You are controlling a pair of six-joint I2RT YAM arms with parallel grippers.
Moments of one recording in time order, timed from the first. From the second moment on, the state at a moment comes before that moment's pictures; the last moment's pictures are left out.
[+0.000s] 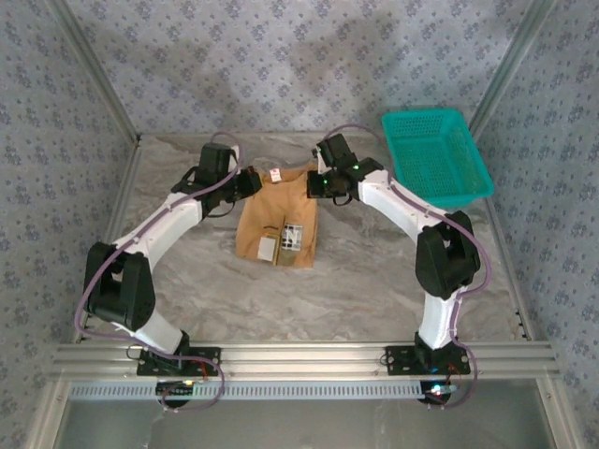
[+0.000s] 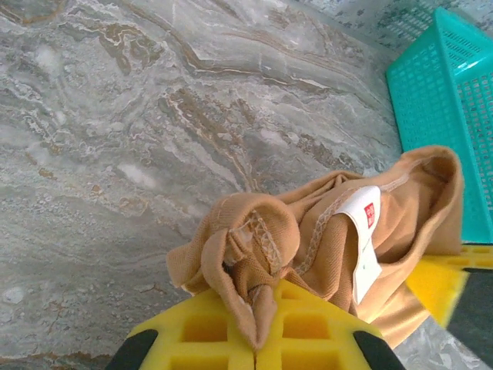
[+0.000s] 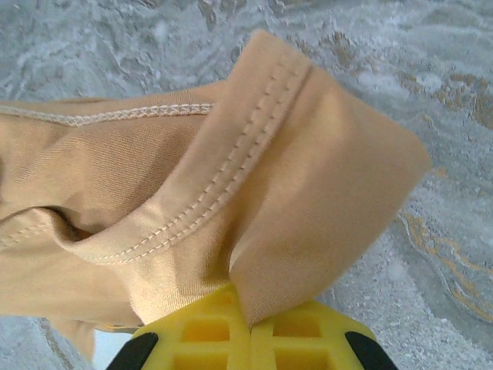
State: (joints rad) left arm -0.36 1.57 1.20 -0.32 0.25 -0.60; right arm 0.54 1.86 1.59 -0.60 -0.12 0.40
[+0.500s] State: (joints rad) left arm -0.27 1.69 1.50 -0.22 0.31 -0.54; right arm 0.47 1.99 2.11 -0.66 -0.13 0.34
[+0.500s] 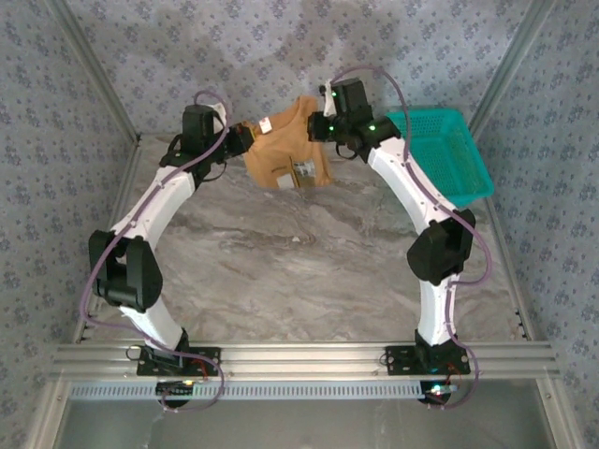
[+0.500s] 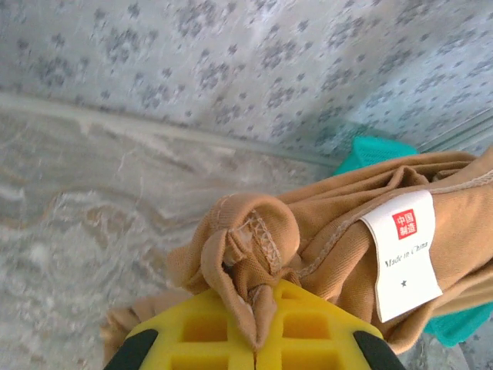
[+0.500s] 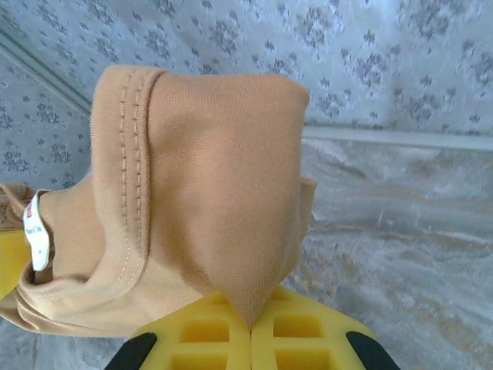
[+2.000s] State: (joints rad) left arm -0.32 1.72 0.91 -0.01 0.10 -0.47; right arm 0.57 2.14 1.60 -0.47 -0.09 0.40
